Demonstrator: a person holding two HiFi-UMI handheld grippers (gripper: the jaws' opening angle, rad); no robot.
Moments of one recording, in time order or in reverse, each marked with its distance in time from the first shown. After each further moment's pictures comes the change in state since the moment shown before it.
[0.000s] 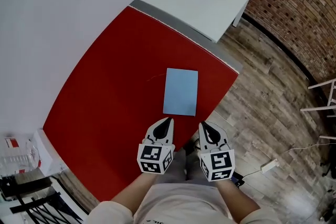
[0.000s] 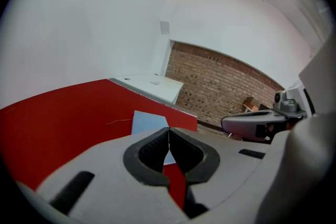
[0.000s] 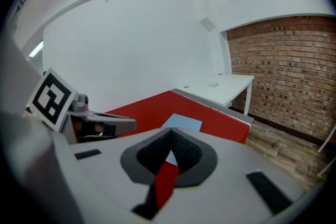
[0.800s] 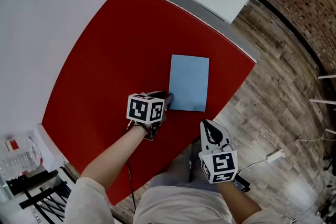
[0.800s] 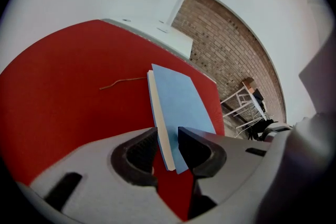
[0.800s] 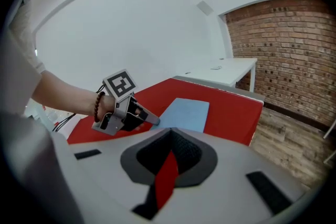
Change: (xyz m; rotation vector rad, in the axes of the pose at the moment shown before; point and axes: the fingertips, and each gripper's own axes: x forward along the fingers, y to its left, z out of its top) left arm 0.110 0.099 -0.071 -0.133 0.550 -0.131; right arm 0.053 0.007 -0.054 0.075 0.106 0.037
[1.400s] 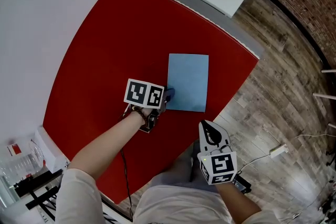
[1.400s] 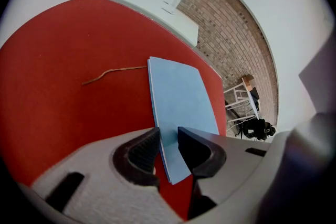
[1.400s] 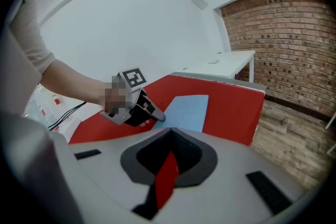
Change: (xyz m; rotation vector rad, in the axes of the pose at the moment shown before) left arm 0.032 0.010 0.006 -0.067 0.174 -0.059; right arm 0.015 -0.006 -0.014 0.055 0.028 0.008
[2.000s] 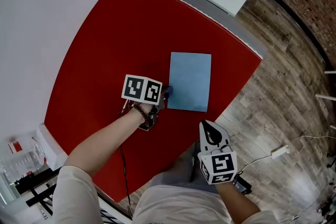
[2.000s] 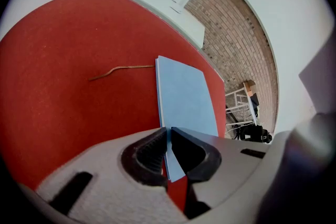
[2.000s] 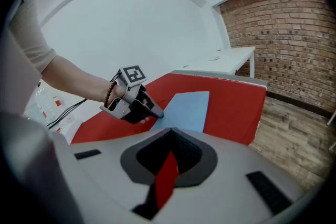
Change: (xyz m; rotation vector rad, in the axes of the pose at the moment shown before) left arm -0.003 0.006 -0.001 -0.078 0.018 -0.016; right arm 0.005 0.001 -0.009 0.023 0.013 0.014
